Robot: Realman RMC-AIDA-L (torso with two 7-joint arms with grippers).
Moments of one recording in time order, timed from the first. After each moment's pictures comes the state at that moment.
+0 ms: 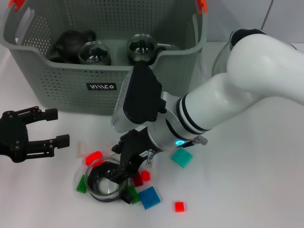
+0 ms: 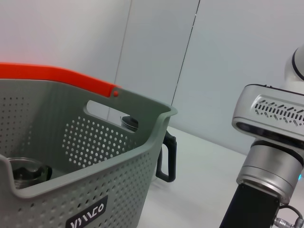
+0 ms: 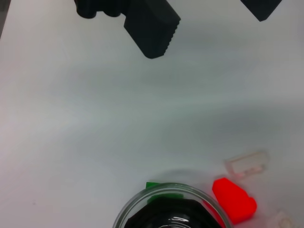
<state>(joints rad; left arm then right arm) -0.33 -1.99 -2.67 -0.80 -1.11 1.86 -1.36 1.01 2.12 -2.08 -0.69 -1.78 -0.85 2.10</state>
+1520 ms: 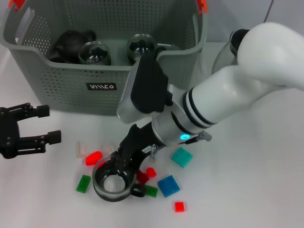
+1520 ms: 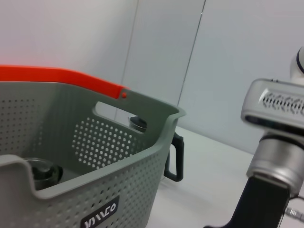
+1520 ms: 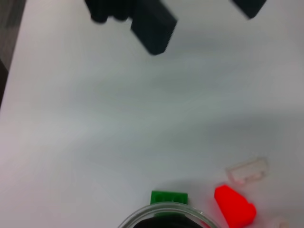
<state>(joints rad) -0.33 -1.97 -2.69 -0.80 -1.11 1.87 -1.37 1.00 2.10 -2.02 -0.71 -1.76 -0.91 2.09</state>
